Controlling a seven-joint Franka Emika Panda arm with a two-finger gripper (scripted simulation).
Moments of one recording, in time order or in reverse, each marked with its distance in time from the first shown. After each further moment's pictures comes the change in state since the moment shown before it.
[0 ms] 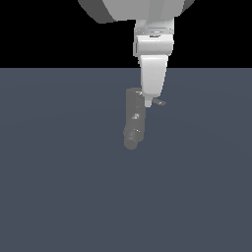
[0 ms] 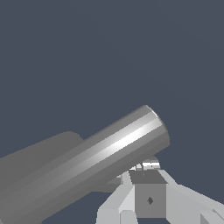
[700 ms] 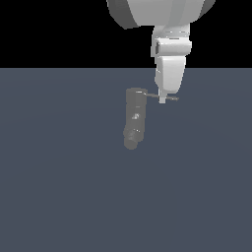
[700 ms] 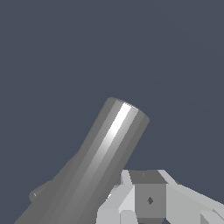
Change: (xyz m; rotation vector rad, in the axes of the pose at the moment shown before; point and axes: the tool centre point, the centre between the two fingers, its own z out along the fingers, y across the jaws) arm 0.044 -0.038 0.000 -0.004 0.000 0.009
